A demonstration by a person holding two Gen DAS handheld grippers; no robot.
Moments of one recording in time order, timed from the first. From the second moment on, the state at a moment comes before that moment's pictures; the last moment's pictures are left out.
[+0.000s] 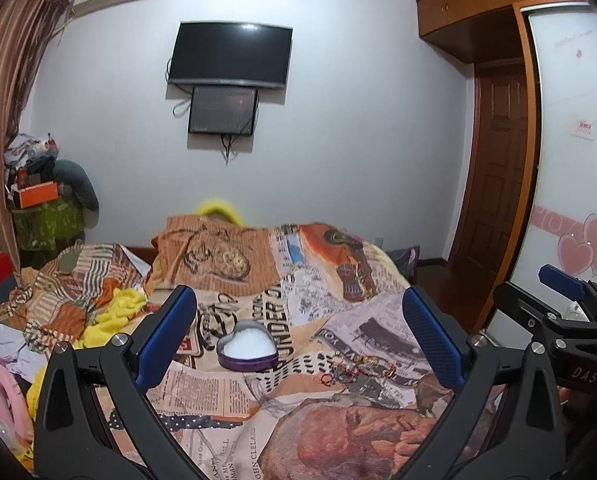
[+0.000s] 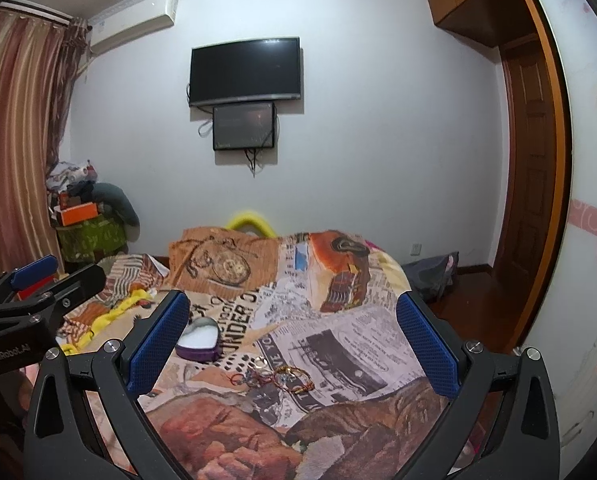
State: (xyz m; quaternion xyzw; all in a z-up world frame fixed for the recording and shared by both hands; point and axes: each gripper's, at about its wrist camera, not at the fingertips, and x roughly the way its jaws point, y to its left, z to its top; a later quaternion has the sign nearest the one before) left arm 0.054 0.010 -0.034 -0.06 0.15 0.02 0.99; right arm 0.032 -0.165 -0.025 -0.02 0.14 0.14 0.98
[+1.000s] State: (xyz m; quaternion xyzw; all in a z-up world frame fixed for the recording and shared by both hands) left arm 0.204 0.011 -0.162 -0.03 0.42 -0.07 0.90; right arm 0.169 -0.175 -0.133 -0.11 0.38 0.18 0.90
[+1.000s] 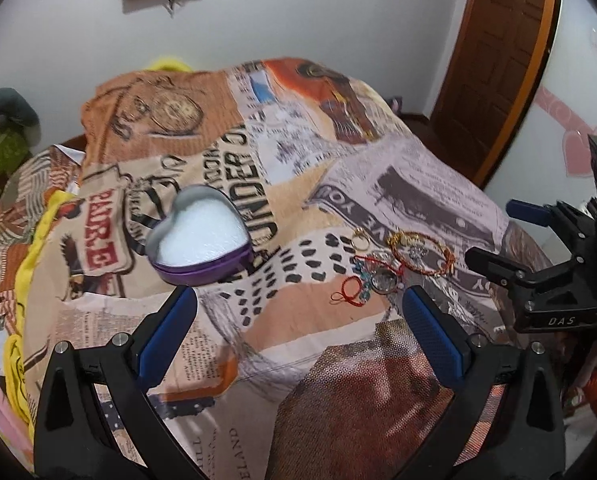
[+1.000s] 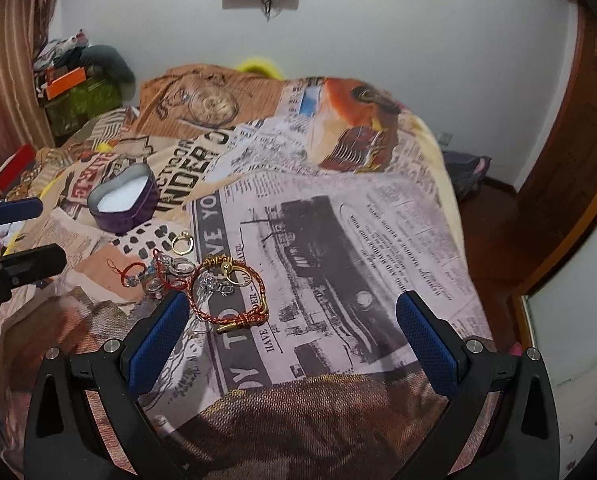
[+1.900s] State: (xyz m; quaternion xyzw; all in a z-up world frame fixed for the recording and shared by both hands) left arm 0.237 -0.002 -0.197 -0.01 0.49 -0.12 0.86; right arm 0.203 -0.156 -0.178 -0.08 0.51 0.31 0.80
